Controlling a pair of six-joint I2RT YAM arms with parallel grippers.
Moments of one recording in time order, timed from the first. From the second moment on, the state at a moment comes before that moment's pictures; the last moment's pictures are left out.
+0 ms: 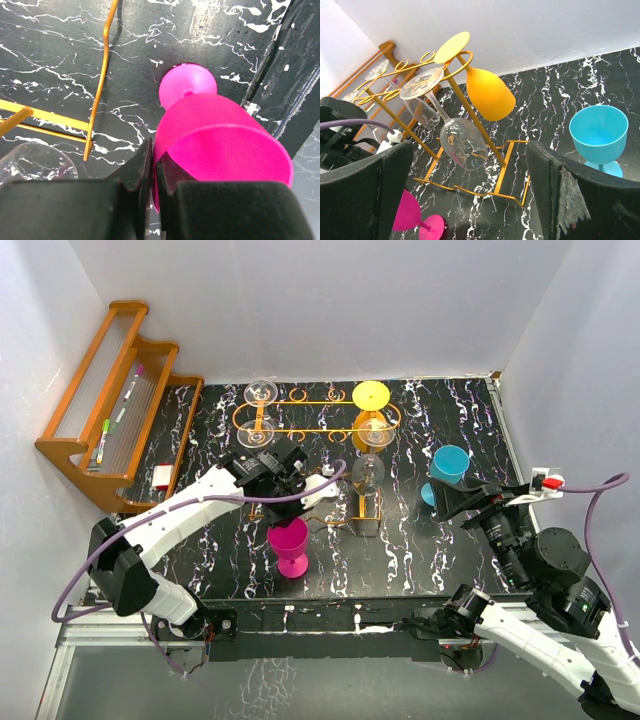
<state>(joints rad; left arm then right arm) -0.80 1.46 1.28 -1.06 0.21 0.49 0.85 0.29 0.85 -0.47 0.57 0.40</state>
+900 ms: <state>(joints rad) -0.77 1.25 2.31 -1.21 0.48 0.45 0.85 0.57 1.34 -0.32 0.58 0.31</state>
